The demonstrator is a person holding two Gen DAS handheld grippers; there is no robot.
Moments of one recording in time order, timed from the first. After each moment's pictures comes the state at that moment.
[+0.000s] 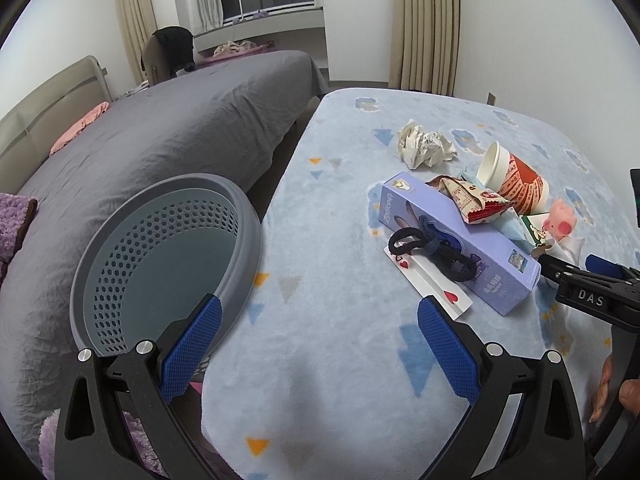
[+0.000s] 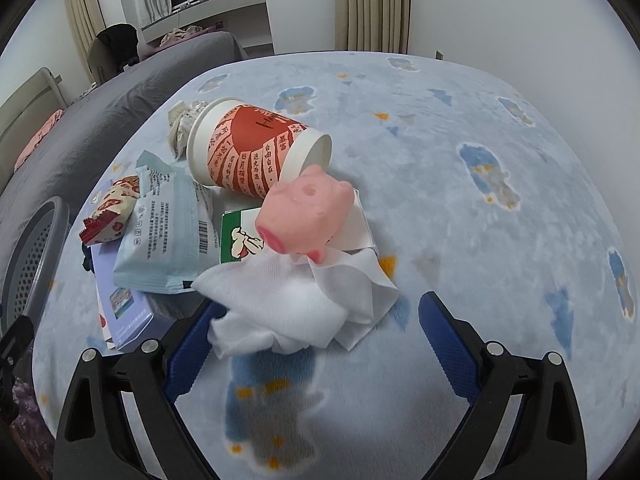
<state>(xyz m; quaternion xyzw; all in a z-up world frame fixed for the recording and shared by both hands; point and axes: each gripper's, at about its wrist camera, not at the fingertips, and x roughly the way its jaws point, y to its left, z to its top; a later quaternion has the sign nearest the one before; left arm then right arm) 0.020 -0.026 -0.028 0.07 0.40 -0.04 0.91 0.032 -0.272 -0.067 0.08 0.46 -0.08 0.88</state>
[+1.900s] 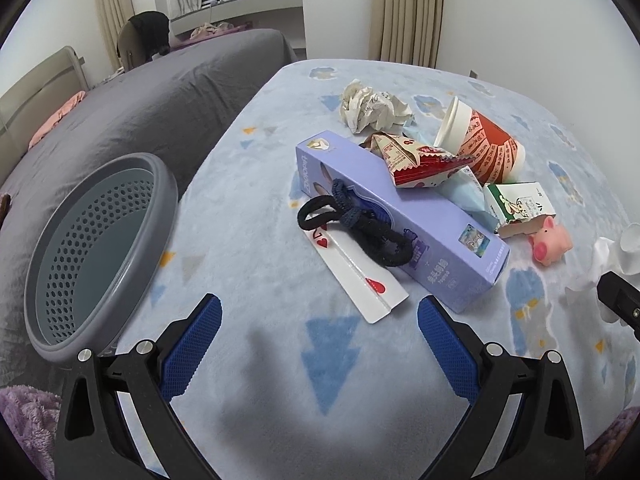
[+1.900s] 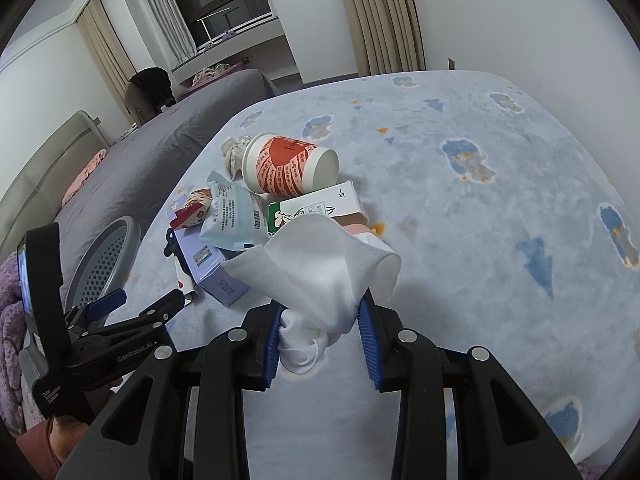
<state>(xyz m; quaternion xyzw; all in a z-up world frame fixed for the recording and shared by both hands) 0.027 -0.086 -0.065 0.07 0.44 -0.07 0.89 -0.051 -0.290 -0.032 0.16 0.41 -0.01 0.90</state>
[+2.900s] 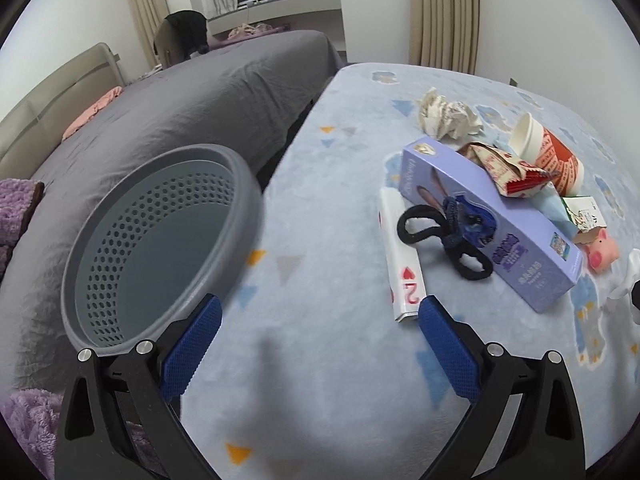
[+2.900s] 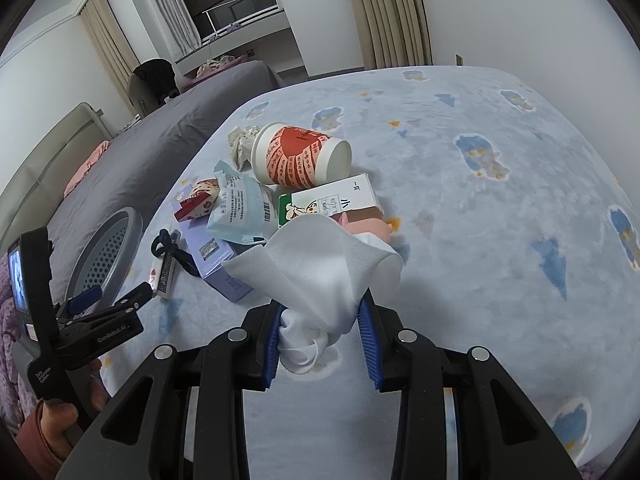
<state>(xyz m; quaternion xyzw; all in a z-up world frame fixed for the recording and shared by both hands) 0.031 -0.028 -0.058 0.07 0.43 0.00 0.90 -0.042 -0.278 -0.036 0.15 0.42 0.00 0.89</state>
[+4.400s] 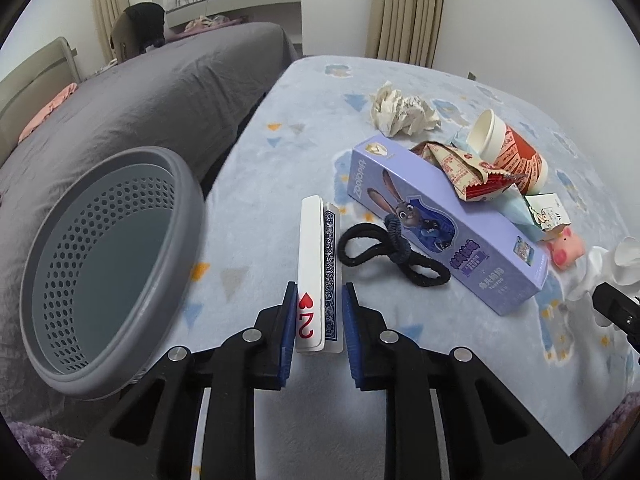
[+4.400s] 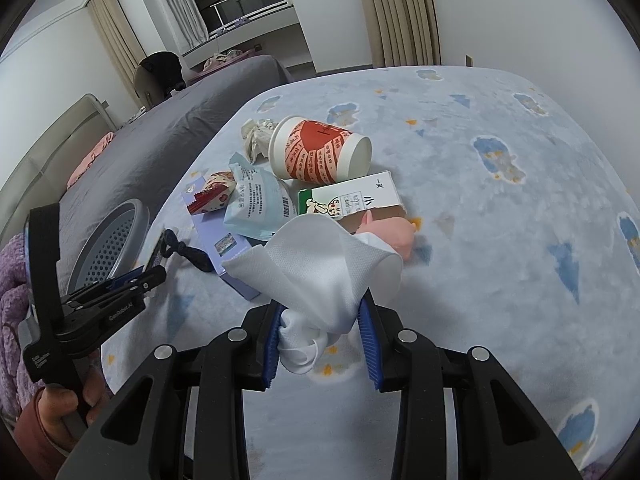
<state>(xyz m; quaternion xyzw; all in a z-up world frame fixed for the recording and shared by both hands) 0.042 -0.034 -0.057 0.05 0.45 -0.09 0.89 -0.038 -0.262 -0.035 0.14 0.42 0.01 0.89</state>
